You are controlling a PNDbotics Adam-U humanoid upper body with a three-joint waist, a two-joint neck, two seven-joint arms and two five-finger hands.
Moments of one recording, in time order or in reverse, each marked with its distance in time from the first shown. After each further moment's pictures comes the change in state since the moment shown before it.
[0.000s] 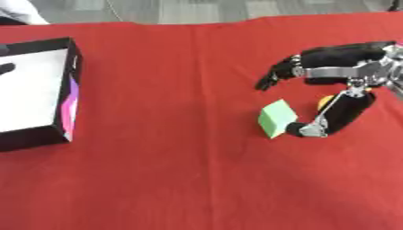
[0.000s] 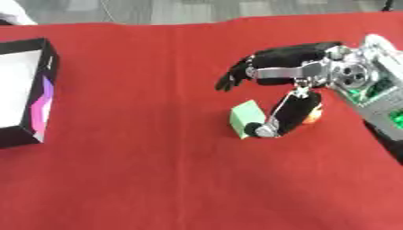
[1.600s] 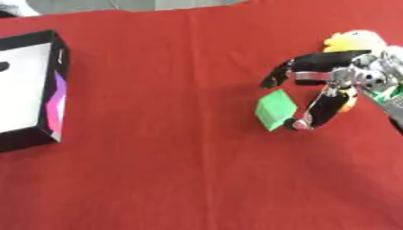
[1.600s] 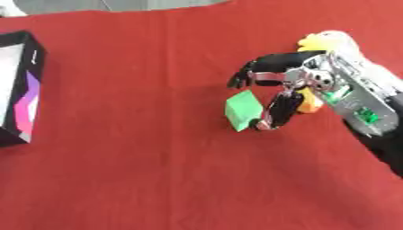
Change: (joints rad) left arm -0.029 -0.017 -0.006 -0.006 0.009 0.001 -0.009; right arm 0.001 0.007 0.042 0.170 0.169 -0.016 -0.047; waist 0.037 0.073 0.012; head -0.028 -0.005
